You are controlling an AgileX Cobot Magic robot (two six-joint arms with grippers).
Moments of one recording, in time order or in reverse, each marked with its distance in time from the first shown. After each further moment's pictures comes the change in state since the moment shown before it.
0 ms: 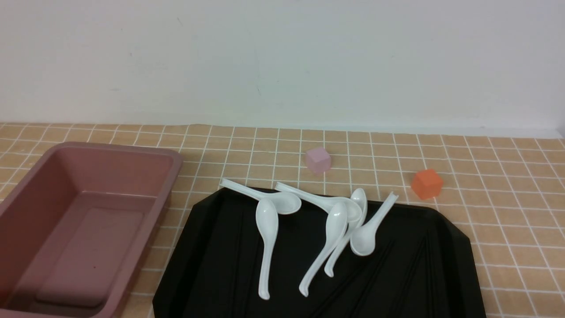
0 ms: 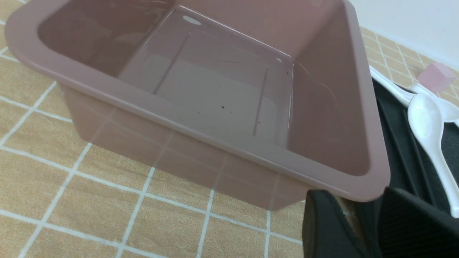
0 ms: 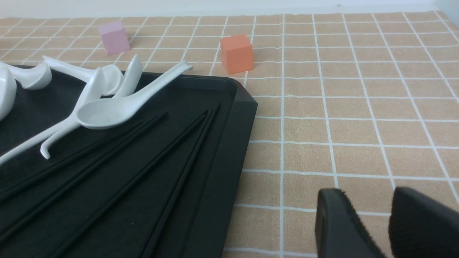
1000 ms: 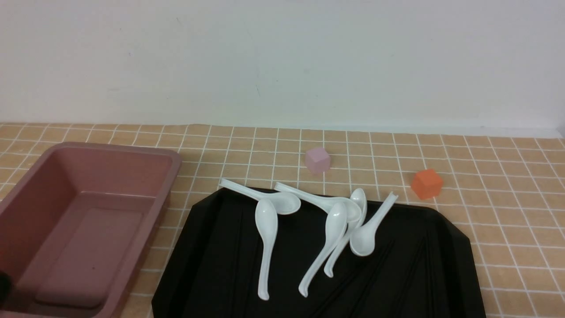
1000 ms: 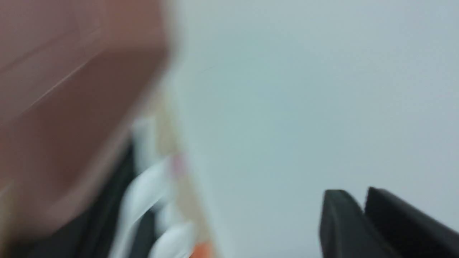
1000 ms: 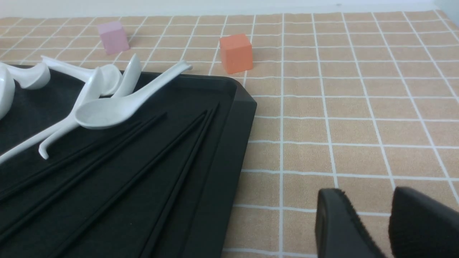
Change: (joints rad) right arm 0.000 0.000 0.000 0.000 0.000 0.000; left arm -0.001 0.000 -0.144 -0.784 -0.246 -0.112
